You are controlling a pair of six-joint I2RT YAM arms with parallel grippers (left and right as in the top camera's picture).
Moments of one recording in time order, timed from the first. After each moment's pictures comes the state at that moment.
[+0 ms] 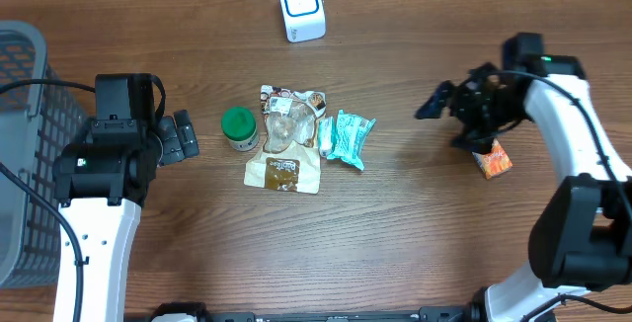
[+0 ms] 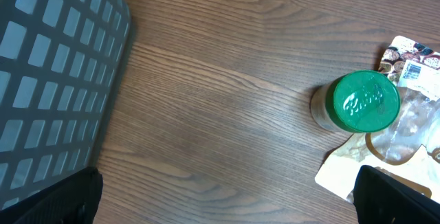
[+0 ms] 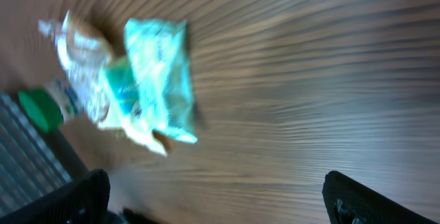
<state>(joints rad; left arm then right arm) 0.00 1.22 1.26 -1.08 -0.26 -0.25 -0.06 1.81 1.41 -1.13 -0.56 0.30</state>
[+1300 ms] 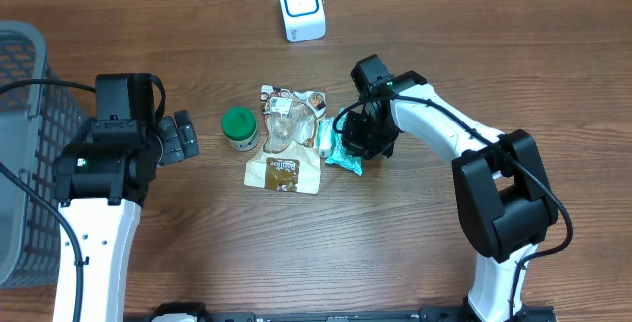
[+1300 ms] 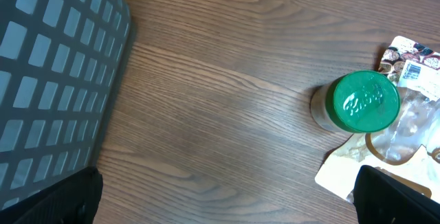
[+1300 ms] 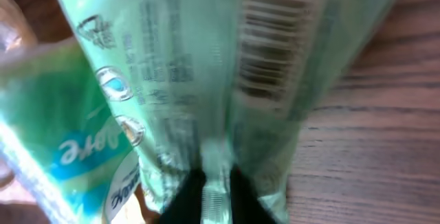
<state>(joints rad) 0.00 1.22 1.26 -1.08 -0.26 -0.25 0.43 2.05 1.43 -0.87 -0.30 0.68</state>
